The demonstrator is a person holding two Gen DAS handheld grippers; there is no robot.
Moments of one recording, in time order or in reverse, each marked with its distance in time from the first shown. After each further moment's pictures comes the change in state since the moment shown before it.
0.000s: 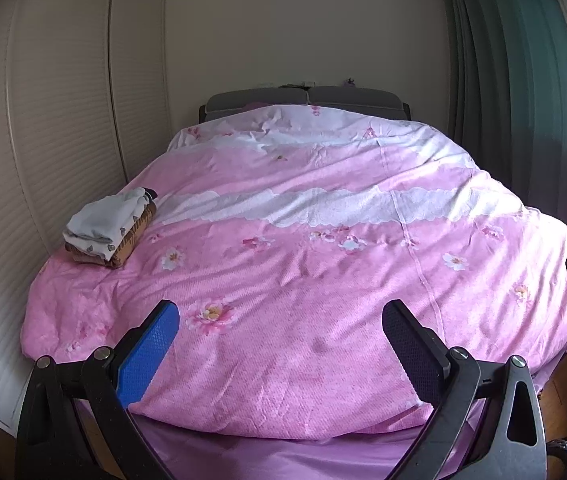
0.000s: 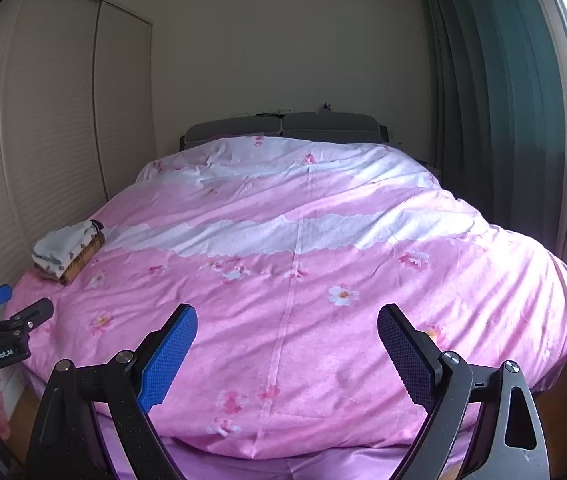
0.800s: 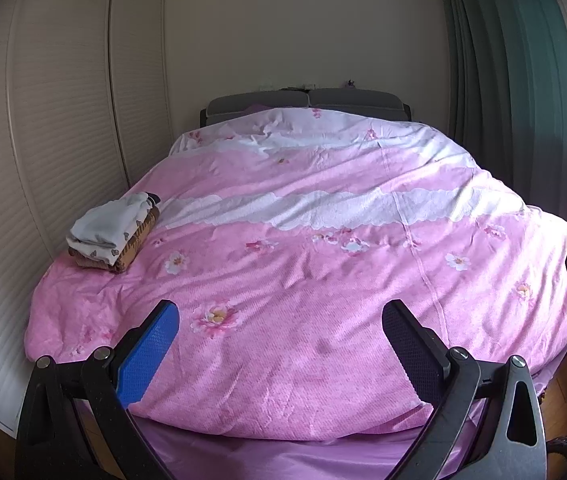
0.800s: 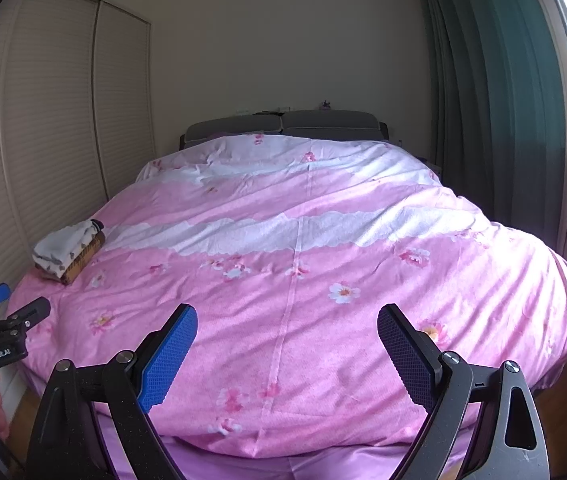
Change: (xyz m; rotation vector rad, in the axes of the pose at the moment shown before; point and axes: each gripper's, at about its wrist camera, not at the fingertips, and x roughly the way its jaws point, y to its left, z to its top) left arm 0.000 0.002 0.001 0.002 -0.003 0.003; right arm 0.002 -0.001 -0.001 0.005 0.002 0.000
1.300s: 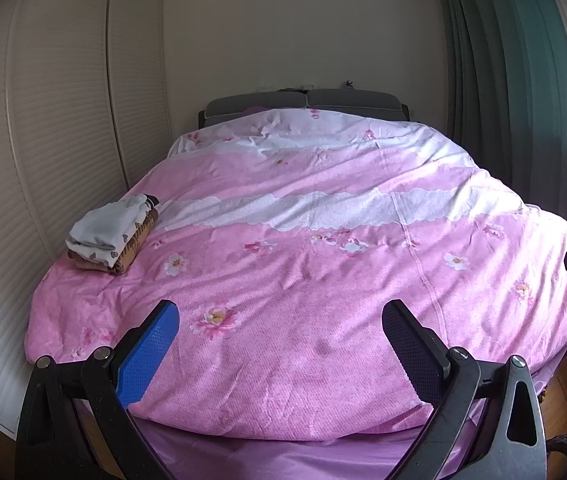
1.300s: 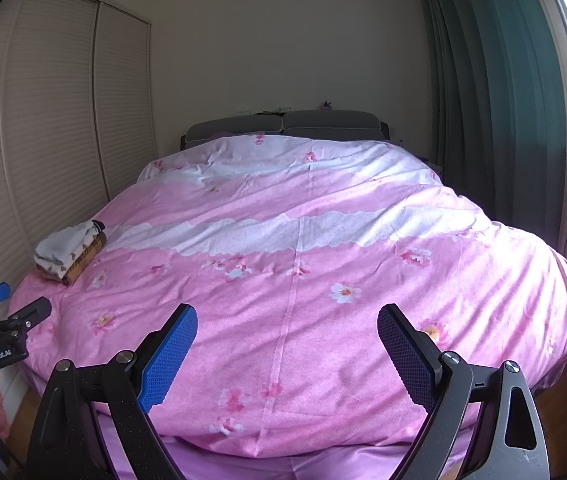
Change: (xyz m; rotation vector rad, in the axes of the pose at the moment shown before) left arm 0.000 0.001 0.002 0.001 0.001 -0.001; right arm 0.000 0.000 0.000 0.000 0.000 0.002
